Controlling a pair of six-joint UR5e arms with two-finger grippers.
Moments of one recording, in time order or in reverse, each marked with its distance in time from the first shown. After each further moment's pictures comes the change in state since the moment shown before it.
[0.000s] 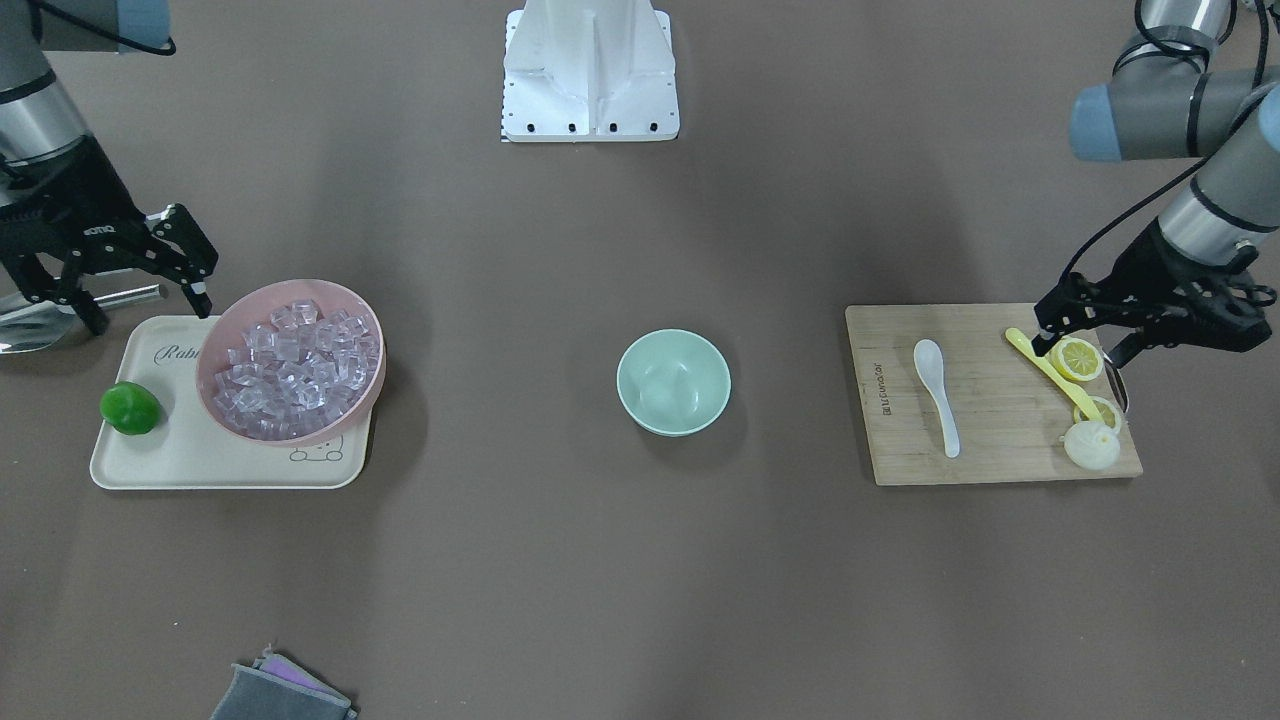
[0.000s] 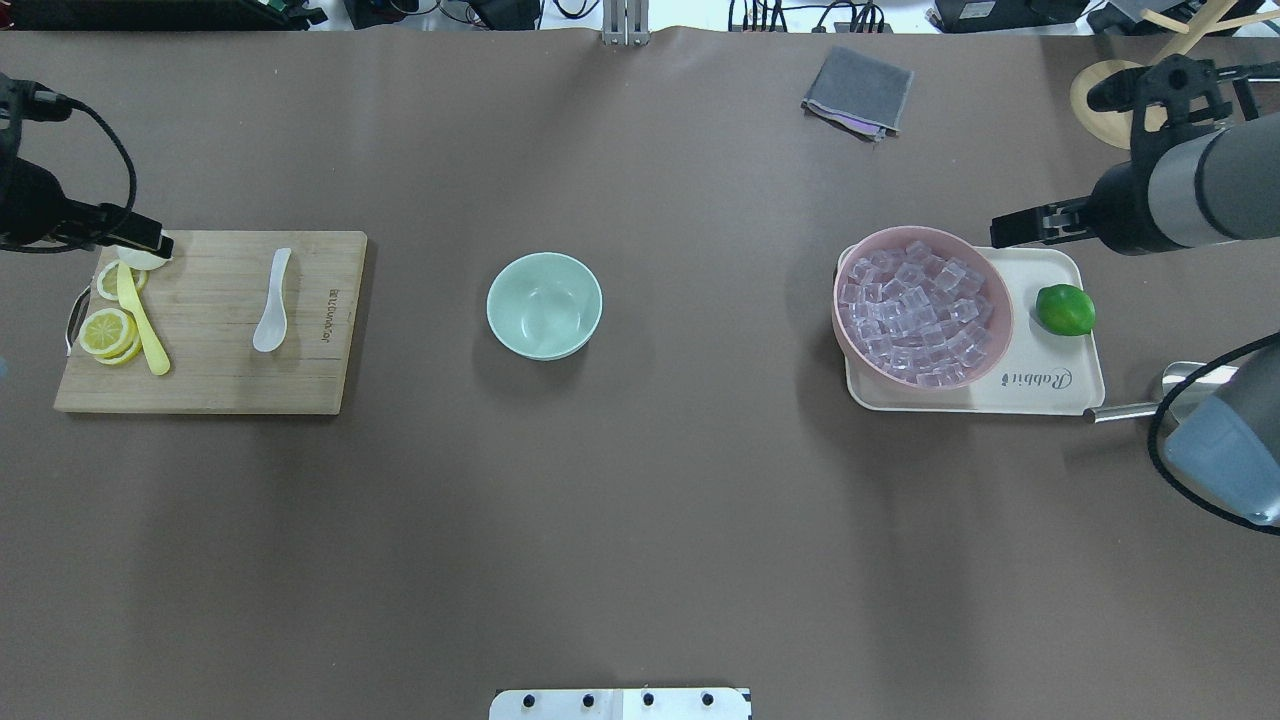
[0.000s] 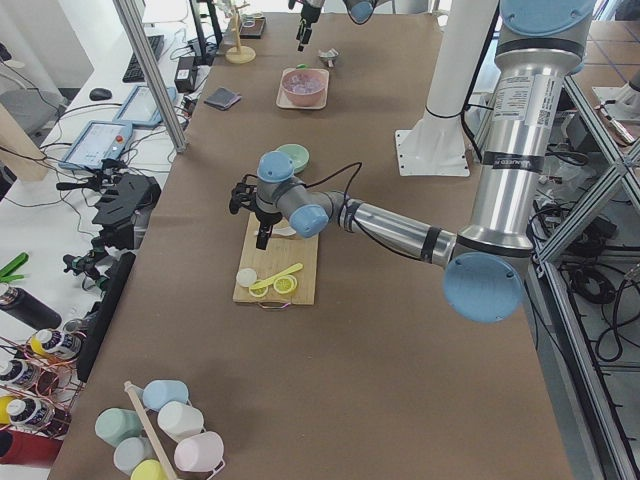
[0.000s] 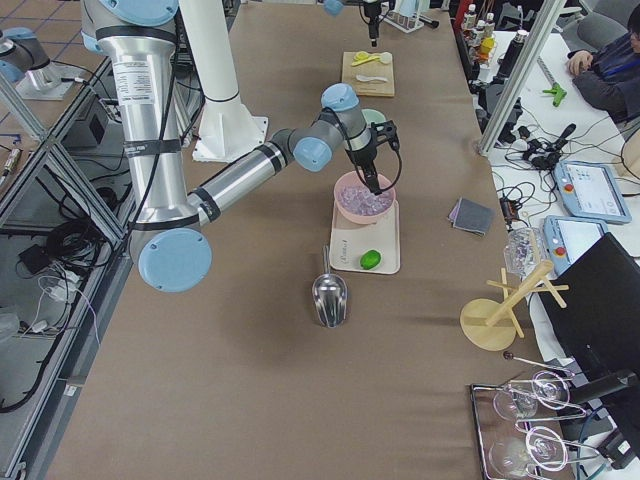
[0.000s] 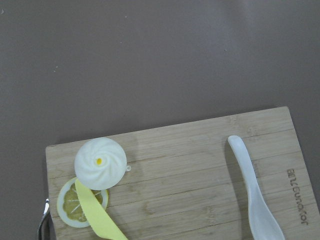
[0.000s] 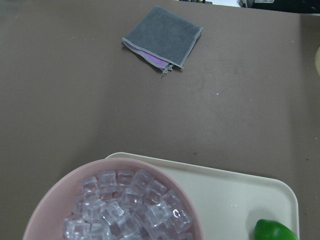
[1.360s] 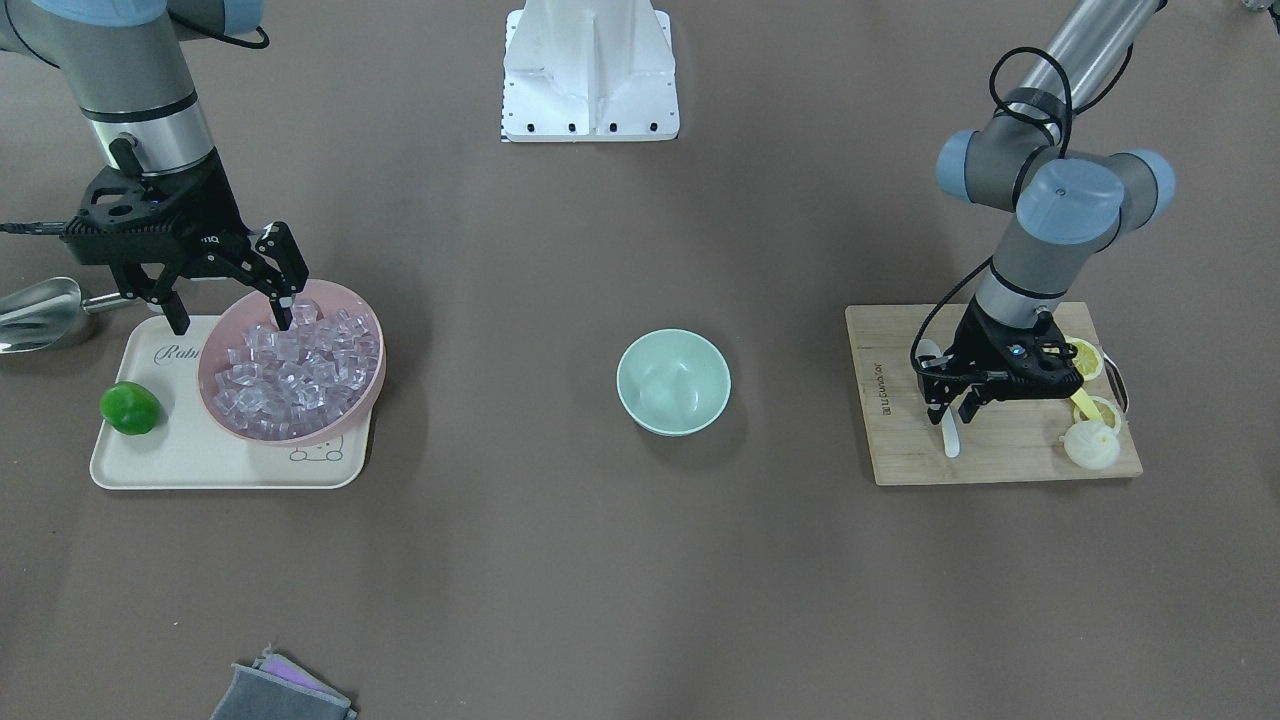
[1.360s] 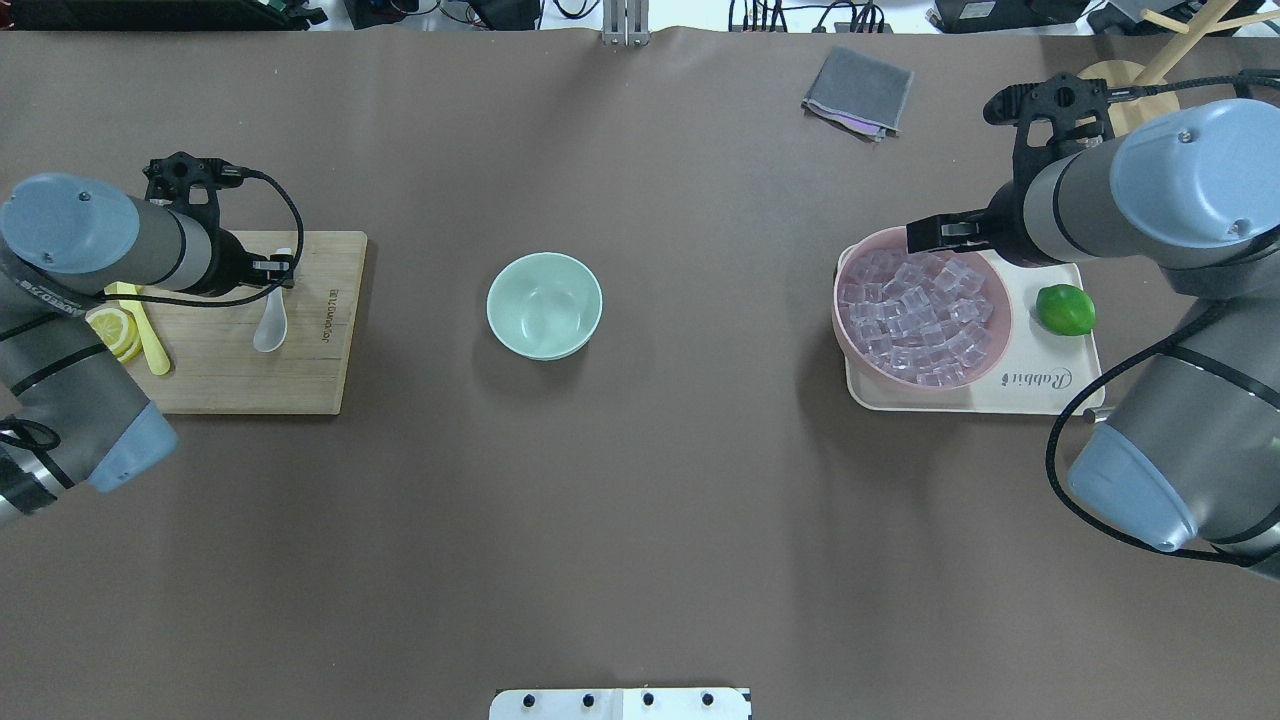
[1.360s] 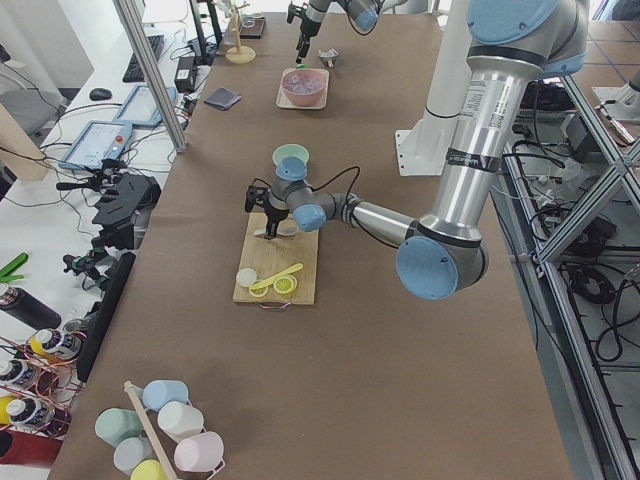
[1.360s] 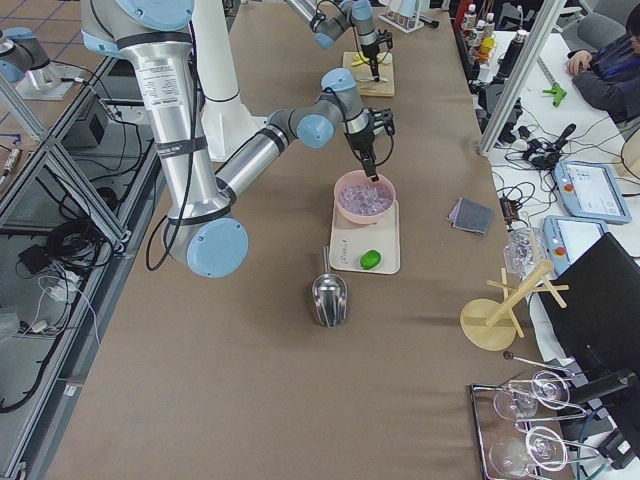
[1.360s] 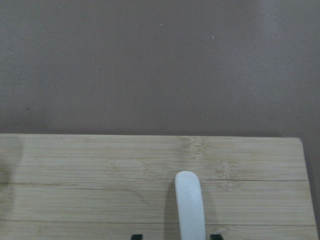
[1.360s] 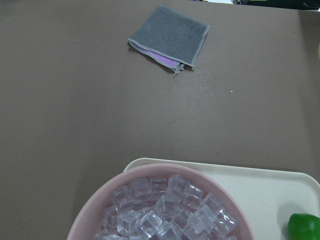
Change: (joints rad) left arm 0.233 -0.116 0.168 -0.130 0.305 -0.269; right arm -0.099 0.103 -0.004 -0.139 -0.125 0.100
